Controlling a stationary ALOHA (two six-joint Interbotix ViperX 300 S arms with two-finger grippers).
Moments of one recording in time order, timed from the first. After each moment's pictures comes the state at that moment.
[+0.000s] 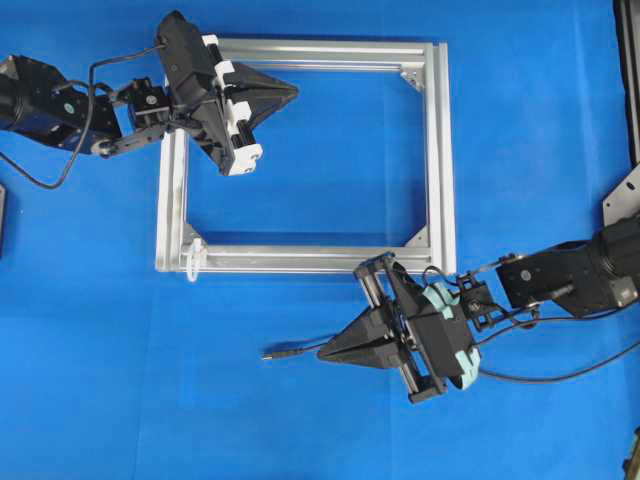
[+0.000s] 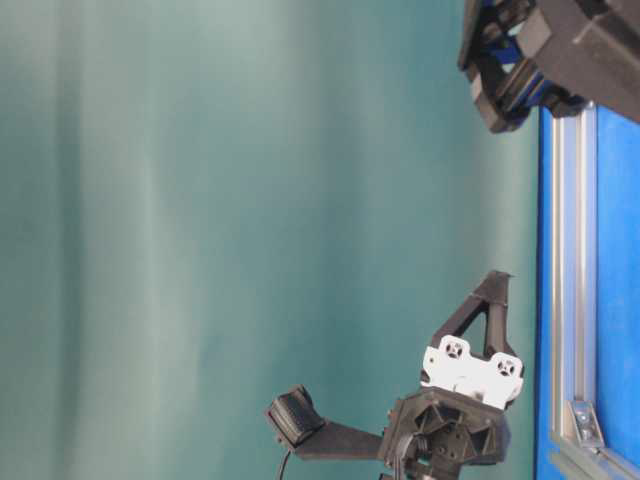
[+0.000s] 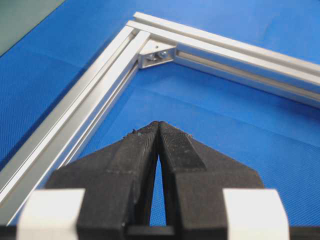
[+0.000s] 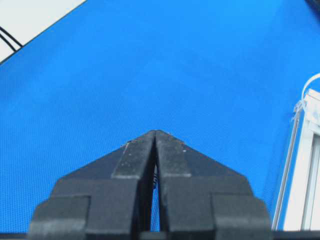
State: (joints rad) left arm 0.28 0.16 0.83 -0.11 -0.78 0.00; right arm 0.28 0.18 0.83 -0.11 -0.78 0.00
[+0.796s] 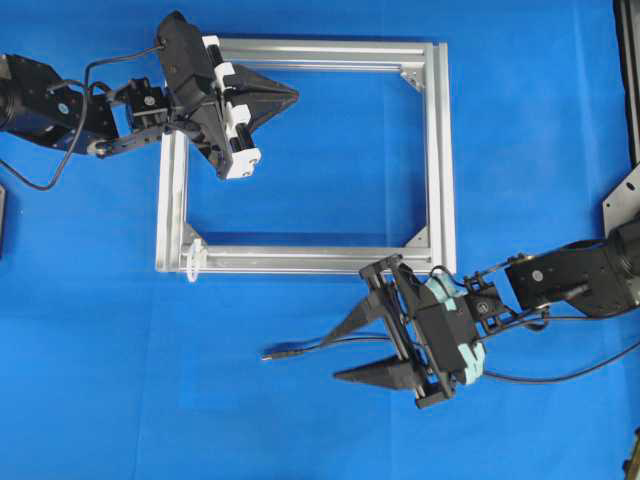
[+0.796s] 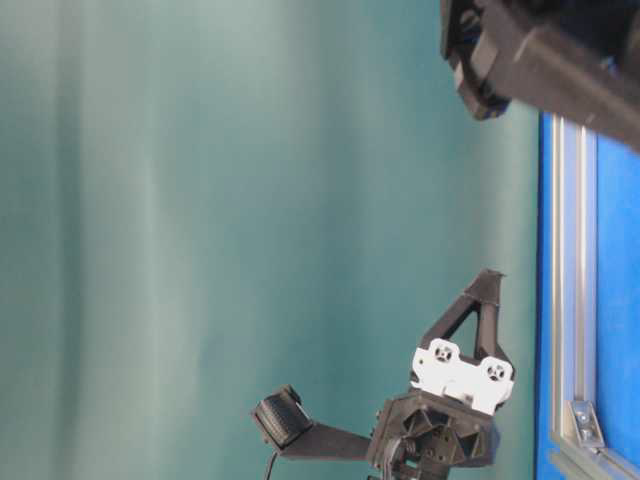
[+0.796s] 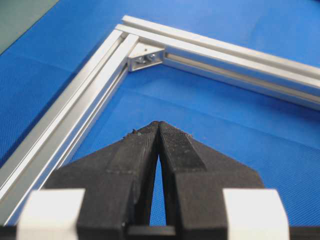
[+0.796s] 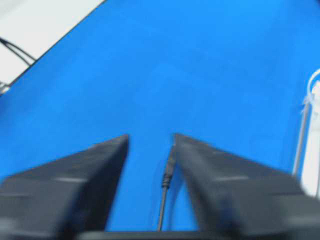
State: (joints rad) left arm 0.27 0.13 0.83 -0.09 -0.74 0.00; right arm 0.29 0.12 0.83 -0.11 -0.71 0.10
